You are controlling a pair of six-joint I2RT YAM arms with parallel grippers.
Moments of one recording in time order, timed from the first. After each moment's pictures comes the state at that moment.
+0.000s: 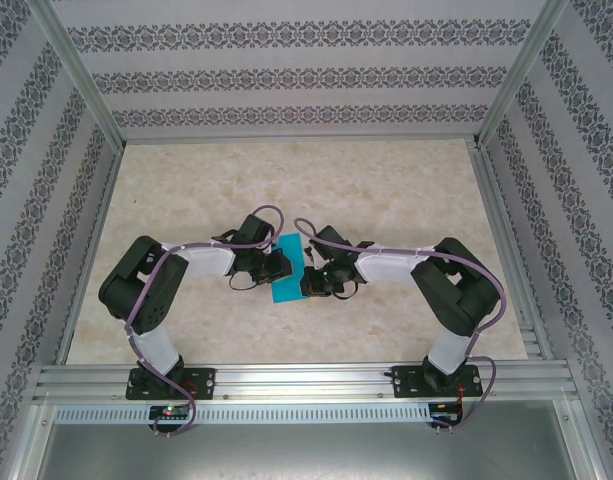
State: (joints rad) left arm -0.55 1.76 0.85 -0.14 0.45 -0.84; right arm 0.75 1.76 0.89 -0.27 -0.40 0.61
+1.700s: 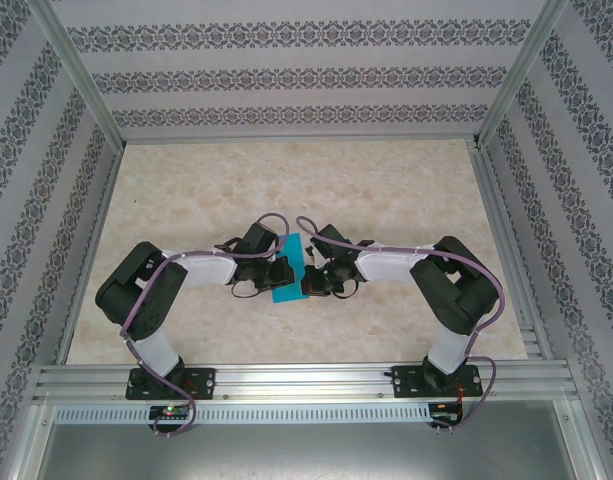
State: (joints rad) left arm -0.60 1.72 0.80 -0.11 0.42 -0.83; right arm 0.74 1.78 0.89 -0.28 -0.42 0.63
